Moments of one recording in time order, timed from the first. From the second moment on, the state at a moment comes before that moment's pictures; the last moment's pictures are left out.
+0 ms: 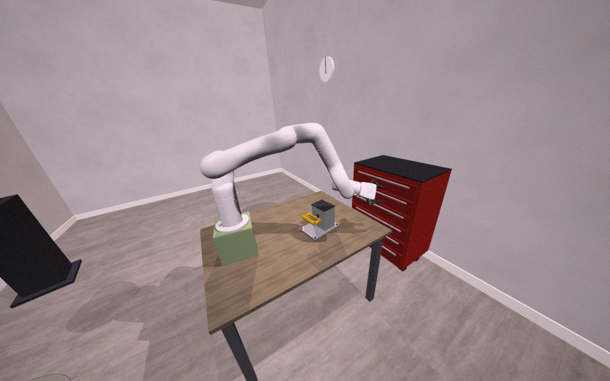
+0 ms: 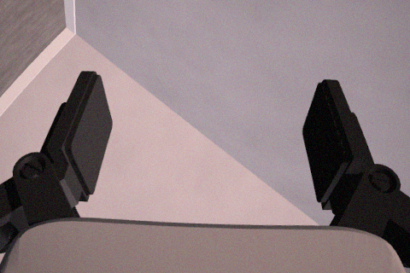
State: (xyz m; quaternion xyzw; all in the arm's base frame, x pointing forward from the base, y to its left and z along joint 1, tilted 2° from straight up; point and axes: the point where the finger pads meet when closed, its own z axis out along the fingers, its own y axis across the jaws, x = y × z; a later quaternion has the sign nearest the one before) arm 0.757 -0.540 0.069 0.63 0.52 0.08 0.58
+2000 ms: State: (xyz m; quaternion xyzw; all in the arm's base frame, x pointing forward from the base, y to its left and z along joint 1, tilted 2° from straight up) arm 0.593 -0.419 0.207 0.76 0.56 0.09 0.30
